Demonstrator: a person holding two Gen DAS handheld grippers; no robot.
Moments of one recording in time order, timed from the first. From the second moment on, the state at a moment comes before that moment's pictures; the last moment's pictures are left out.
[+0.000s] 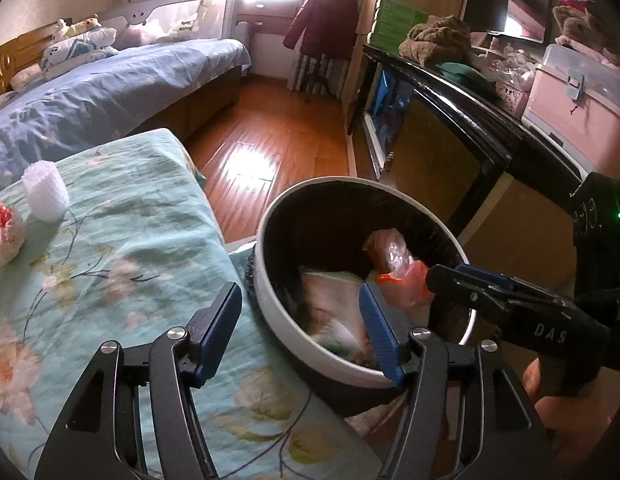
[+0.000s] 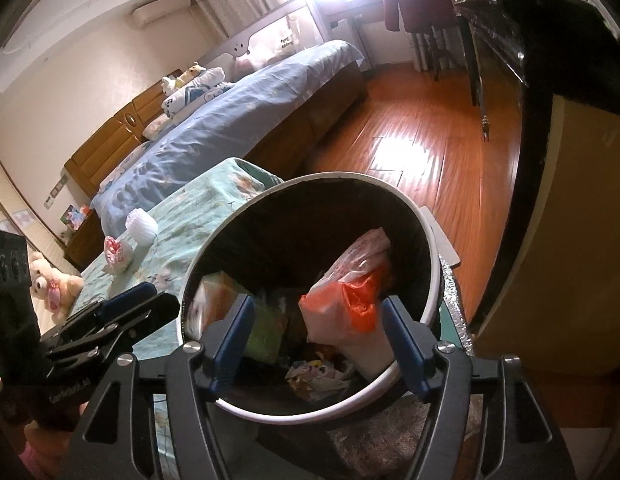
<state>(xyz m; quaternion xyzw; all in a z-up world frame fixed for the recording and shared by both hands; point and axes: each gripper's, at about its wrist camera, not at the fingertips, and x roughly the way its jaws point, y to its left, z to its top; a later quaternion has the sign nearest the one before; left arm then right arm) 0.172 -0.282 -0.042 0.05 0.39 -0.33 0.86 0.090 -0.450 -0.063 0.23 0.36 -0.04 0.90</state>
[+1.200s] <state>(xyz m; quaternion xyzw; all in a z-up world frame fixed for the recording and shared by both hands) 0.200 -0.093 -0.062 -0.02 0.40 -0.14 0.91 0.152 -0.312 -0.041 0.16 0.35 0.08 0.92</state>
